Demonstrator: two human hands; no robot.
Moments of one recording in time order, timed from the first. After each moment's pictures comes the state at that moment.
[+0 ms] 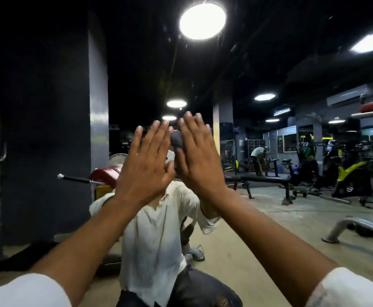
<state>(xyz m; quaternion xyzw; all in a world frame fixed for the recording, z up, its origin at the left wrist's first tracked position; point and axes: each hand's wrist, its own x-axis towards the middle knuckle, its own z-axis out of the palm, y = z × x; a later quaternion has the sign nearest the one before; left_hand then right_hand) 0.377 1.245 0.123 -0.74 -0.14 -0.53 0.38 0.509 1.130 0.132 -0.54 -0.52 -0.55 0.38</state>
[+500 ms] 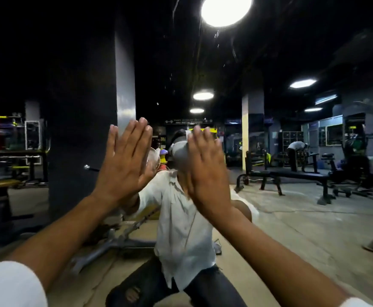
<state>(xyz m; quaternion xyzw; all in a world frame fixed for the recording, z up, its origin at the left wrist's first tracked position) 0.380 1.234 0.120 -0.72 -0.16 -0.53 0.41 0.569 1.096 0.085 -0.52 -0.54 -0.53 0.40</state>
